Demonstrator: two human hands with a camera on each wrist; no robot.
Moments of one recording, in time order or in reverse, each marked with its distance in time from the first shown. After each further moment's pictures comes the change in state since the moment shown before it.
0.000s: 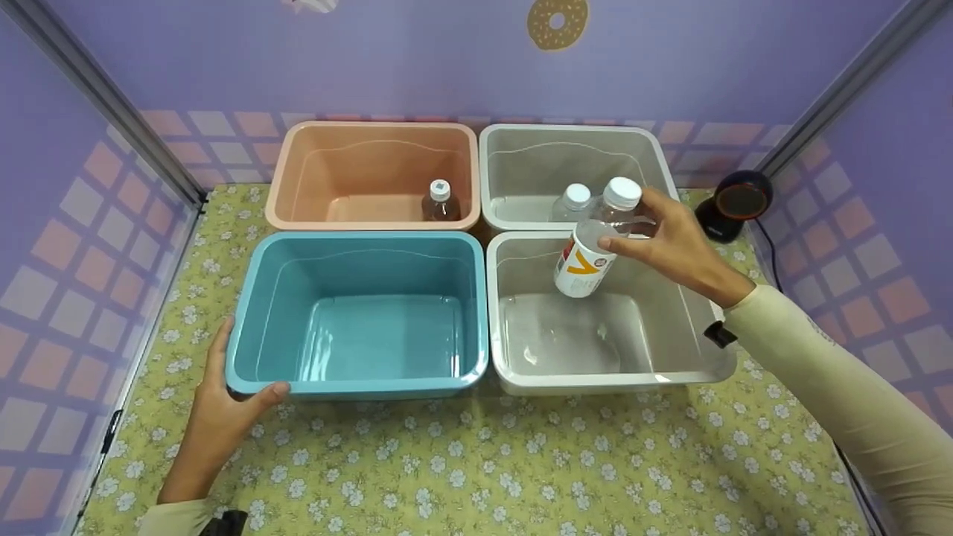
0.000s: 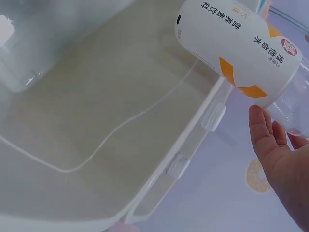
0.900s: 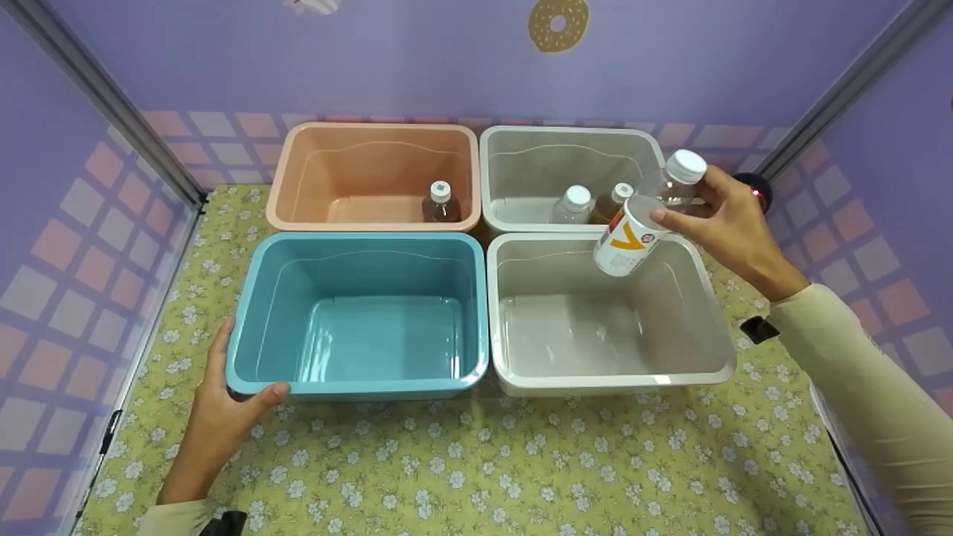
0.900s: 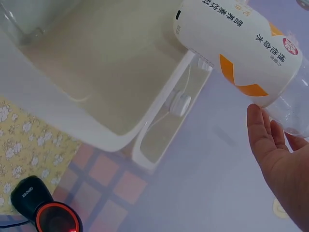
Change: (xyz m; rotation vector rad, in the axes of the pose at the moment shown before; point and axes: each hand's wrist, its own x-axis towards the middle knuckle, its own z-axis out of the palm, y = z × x) left_hand 0.001 0.001 0.002 -0.007 -0.012 0.006; right_hand -0.009 -0.001 -0.054 -0.070 0.188 0.022
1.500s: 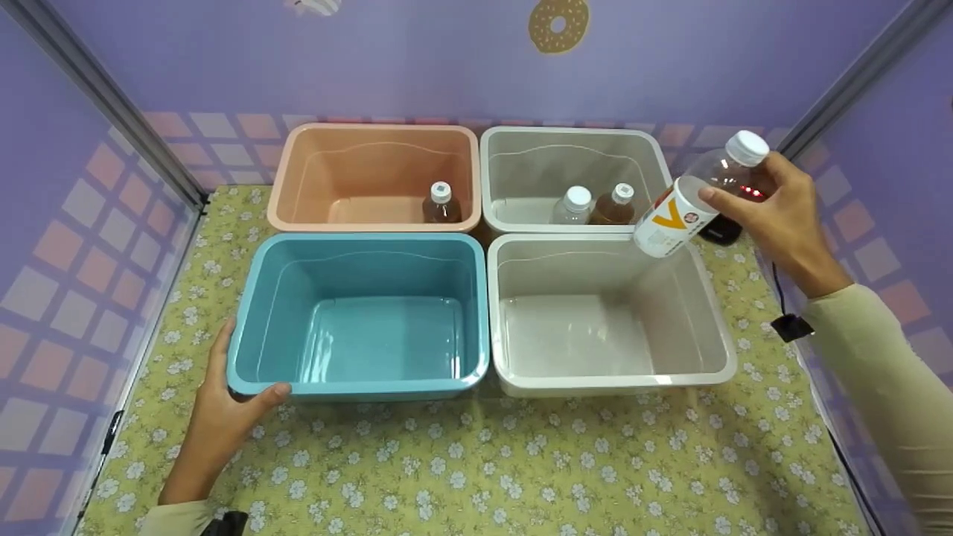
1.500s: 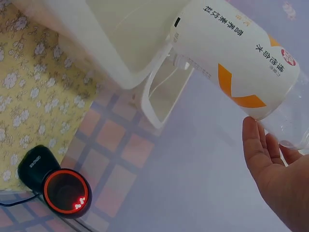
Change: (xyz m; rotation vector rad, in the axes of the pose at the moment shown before) left_hand 0.000 -0.002 -0.001 -0.002 0.013 0.009; right_hand -0.001 0.006 -0.041 -0.077 0.201 0.049
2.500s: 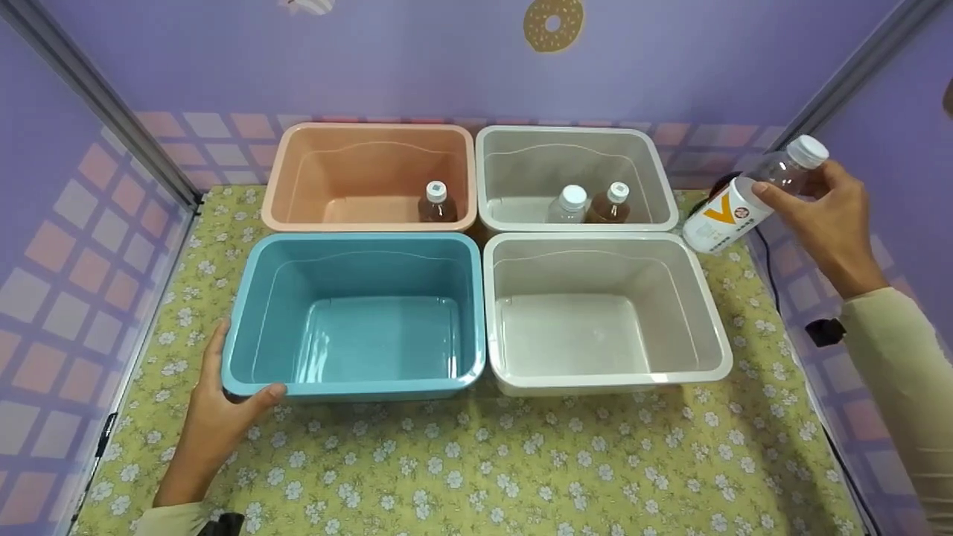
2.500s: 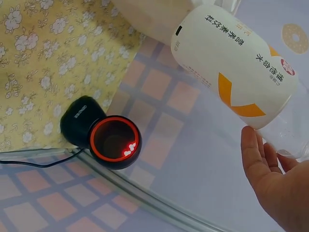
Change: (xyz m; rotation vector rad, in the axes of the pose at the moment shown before) left_hand 0.000 0.000 0.000 0.025 -0.008 -0.013; right_hand 0.001 0.045 -0.060 -0.195 0.125 0.230
